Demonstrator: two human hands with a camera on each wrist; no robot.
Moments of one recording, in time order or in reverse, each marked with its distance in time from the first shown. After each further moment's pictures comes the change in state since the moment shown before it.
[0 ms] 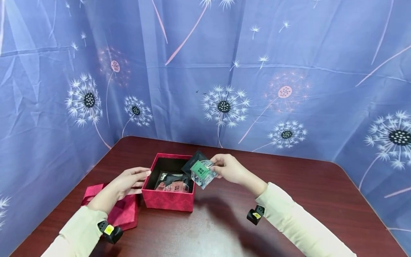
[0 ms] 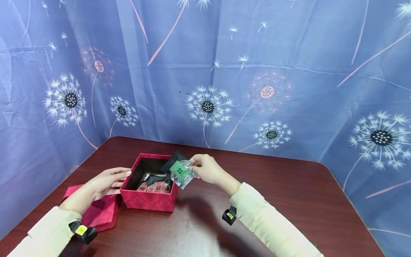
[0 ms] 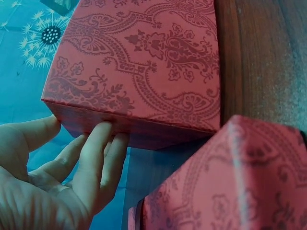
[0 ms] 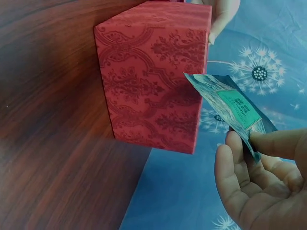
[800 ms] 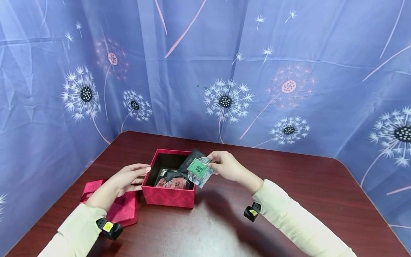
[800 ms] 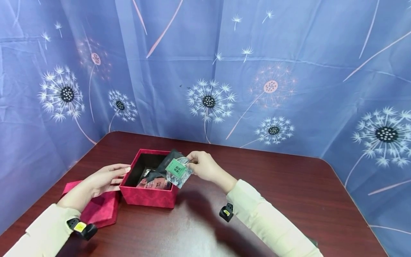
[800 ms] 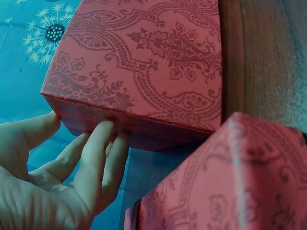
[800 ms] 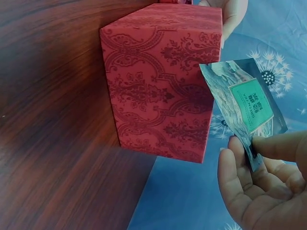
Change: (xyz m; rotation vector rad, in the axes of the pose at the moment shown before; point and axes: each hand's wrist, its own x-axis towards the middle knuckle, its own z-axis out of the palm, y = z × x) left_hand 0.002 0.001 -0.003 -0.046 -0.036 -0.009; right_hand 0.011 0.001 0.010 -0.021 0.021 -0.002
